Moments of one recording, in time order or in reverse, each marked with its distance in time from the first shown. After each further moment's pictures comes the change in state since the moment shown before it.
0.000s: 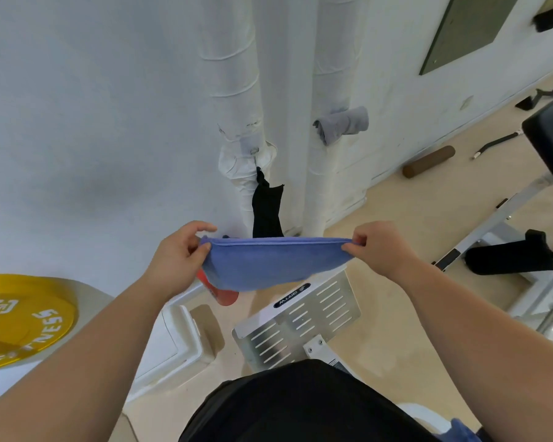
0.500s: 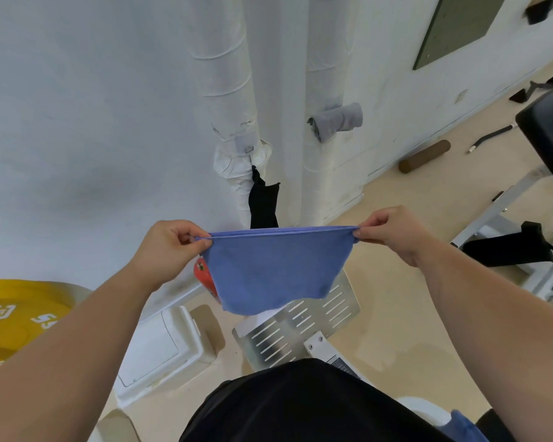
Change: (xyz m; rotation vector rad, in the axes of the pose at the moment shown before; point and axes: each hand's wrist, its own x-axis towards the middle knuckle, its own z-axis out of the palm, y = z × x) left_hand 0.010 0.012 -0.016 -0.080 0.004 -0.020; right_hand 0.001 0.014 -0.026 0.757 -0.044 0.316
